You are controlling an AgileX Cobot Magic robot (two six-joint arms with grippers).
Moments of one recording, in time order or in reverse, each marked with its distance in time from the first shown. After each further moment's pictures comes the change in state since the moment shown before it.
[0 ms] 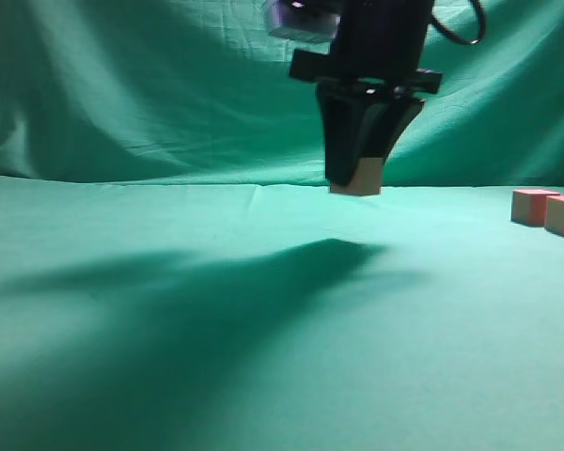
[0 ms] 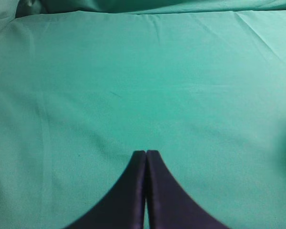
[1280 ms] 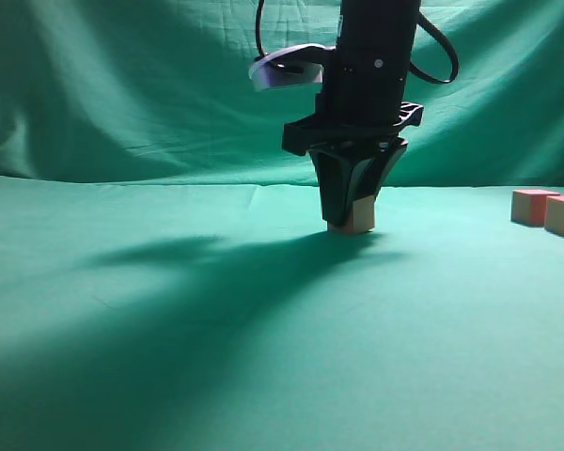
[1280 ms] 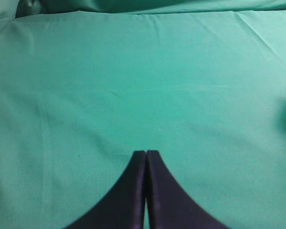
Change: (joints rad) left arm 0.000 0.000 0.000 0.000 0.000 0.000; right arm 0.036 0.115 -0.022 -0.182 -0.123 0.101
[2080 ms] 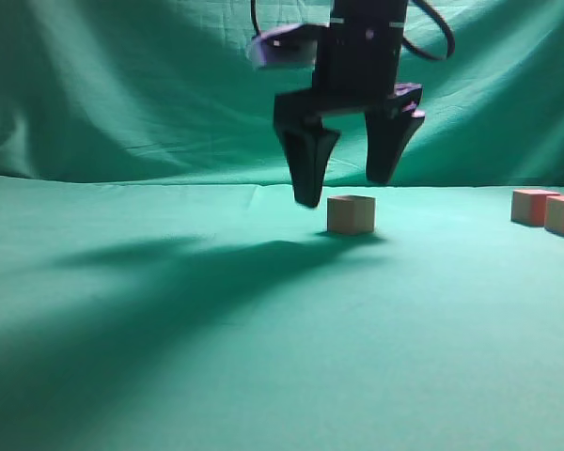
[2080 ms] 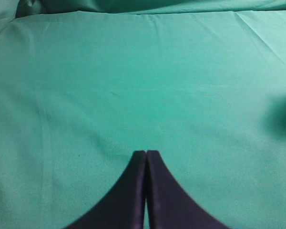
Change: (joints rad) left arm 0.000 0.000 0.000 0.000 0.000 0.000; right arm -0.002 0.010 -0.110 0.021 0.133 0.029
